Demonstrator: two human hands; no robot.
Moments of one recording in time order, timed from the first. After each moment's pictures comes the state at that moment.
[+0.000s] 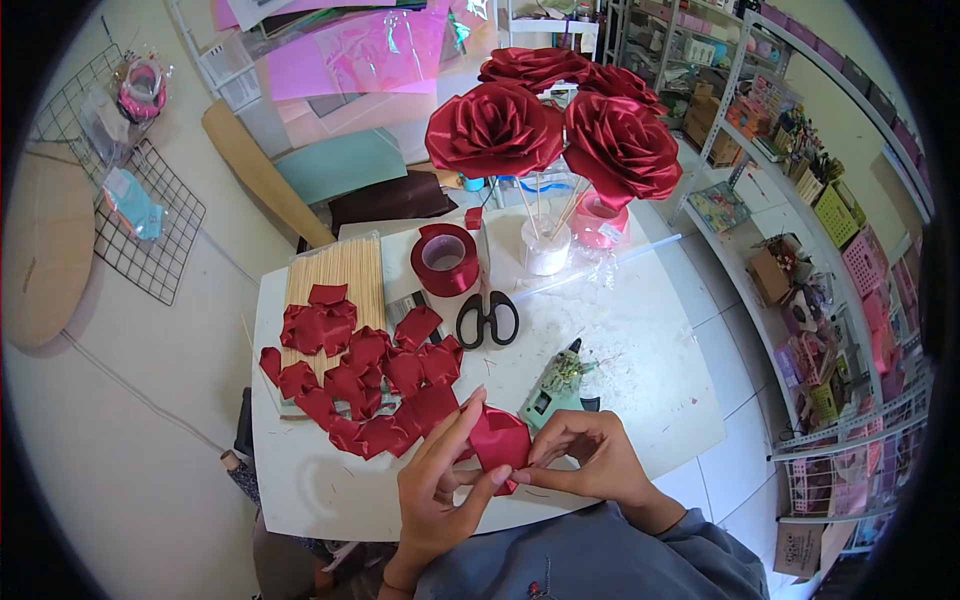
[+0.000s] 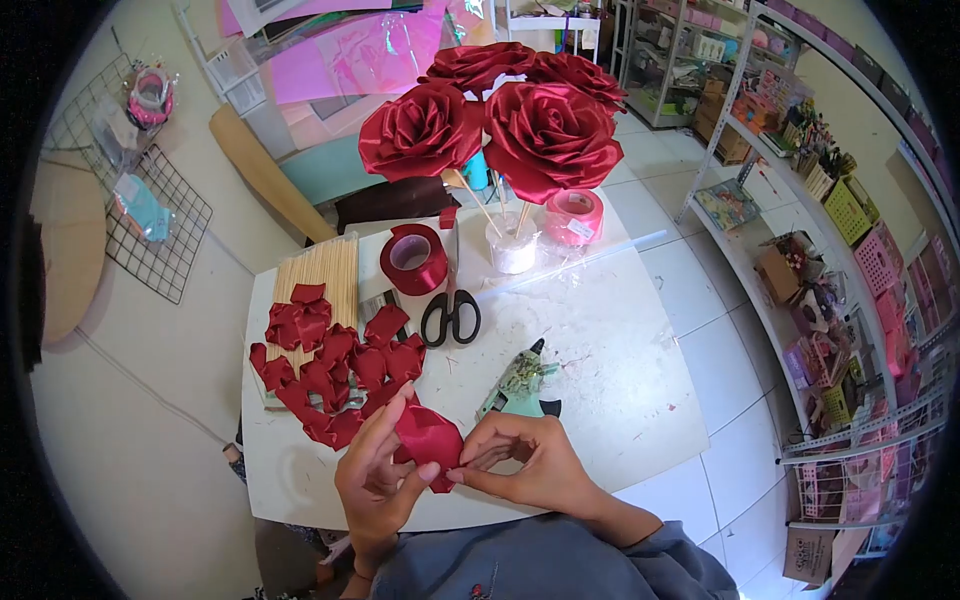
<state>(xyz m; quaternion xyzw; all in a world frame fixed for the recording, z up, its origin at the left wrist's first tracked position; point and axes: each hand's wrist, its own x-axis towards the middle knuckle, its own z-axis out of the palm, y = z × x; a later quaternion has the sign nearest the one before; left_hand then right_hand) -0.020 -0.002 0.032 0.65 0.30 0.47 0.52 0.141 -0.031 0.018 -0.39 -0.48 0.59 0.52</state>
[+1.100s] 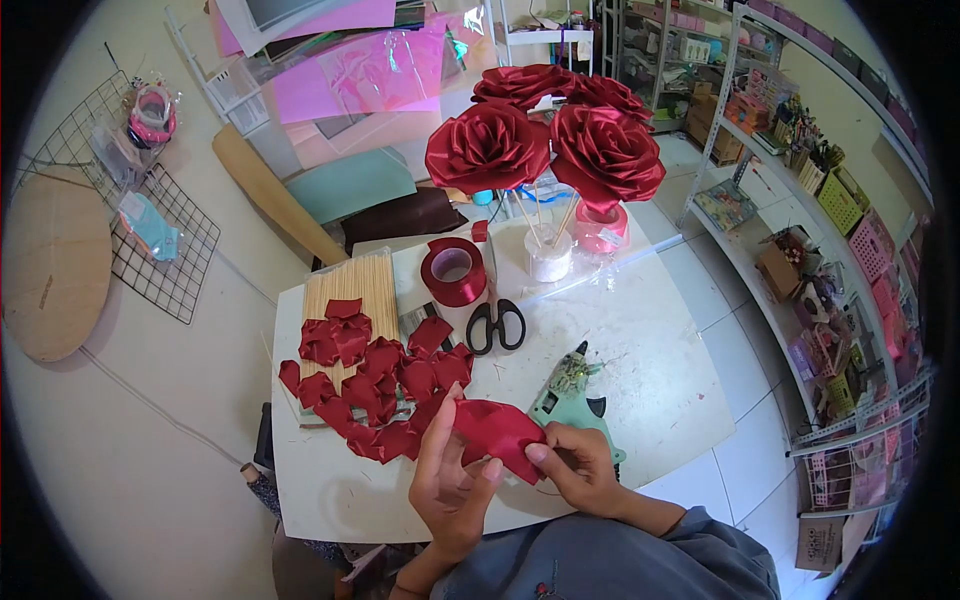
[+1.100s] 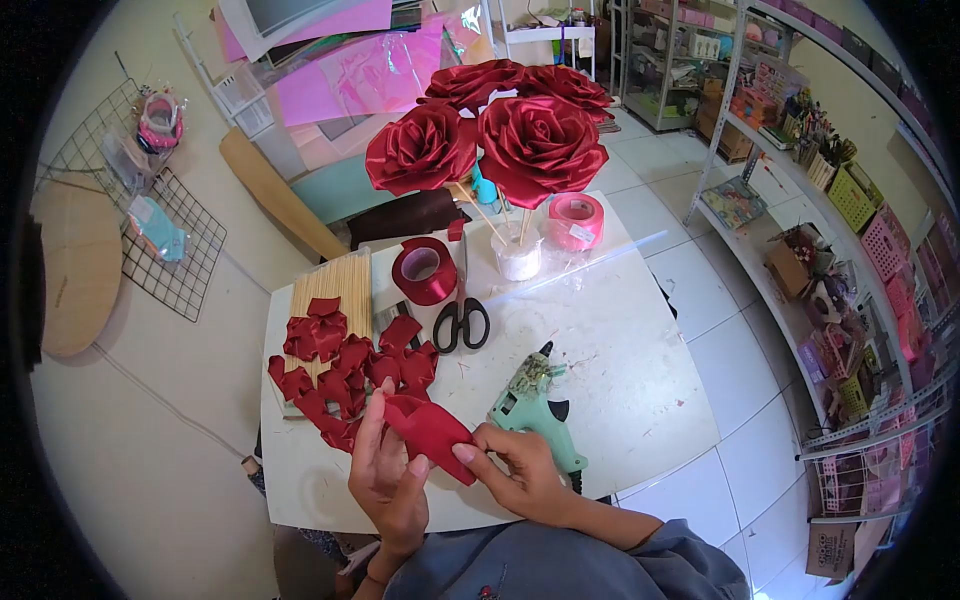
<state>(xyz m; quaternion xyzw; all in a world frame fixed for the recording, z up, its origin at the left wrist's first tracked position) -0.013 -0.010 0.025 0.58 0.25 0.57 0.53 0.118 -0.036 0.002 -0.43 -0.54 0.42 0.59</state>
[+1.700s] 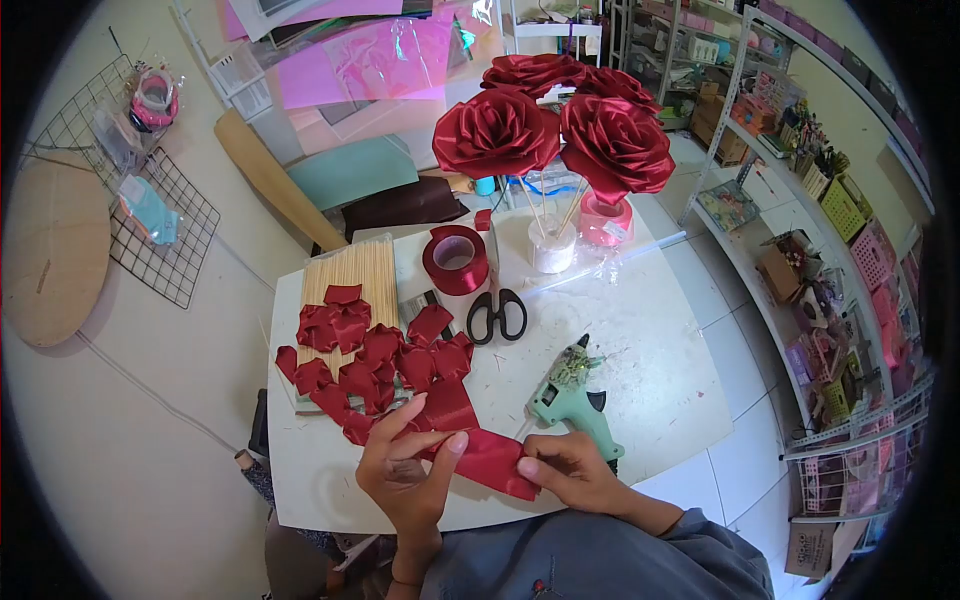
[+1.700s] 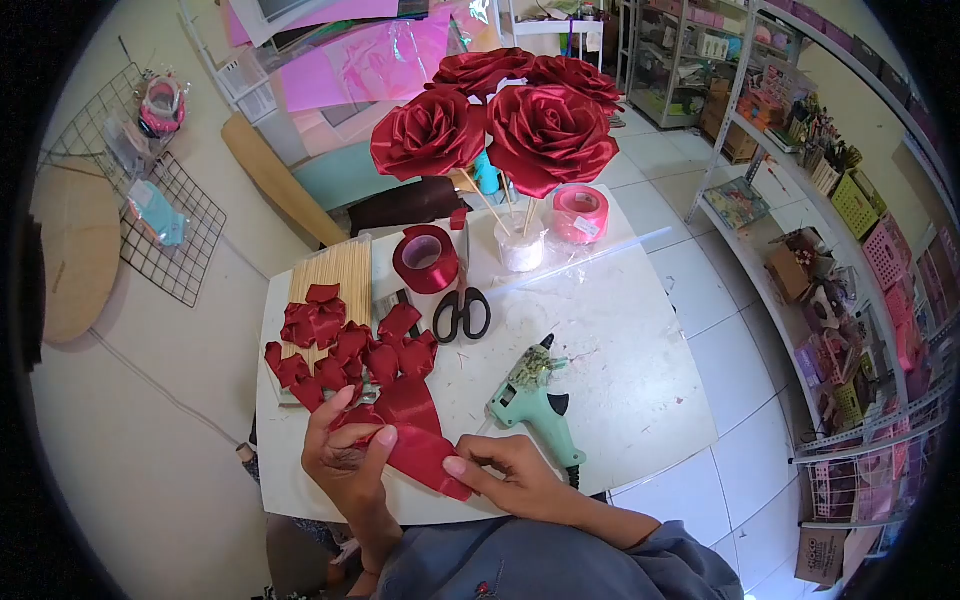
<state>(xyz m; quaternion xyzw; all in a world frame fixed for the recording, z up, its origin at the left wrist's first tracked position) -0.033 -0.003 0.028 0.57 0.44 0.58 0.38 0.126 -0.039 0.010 -0.39 -0.56 0.57 0.45</state>
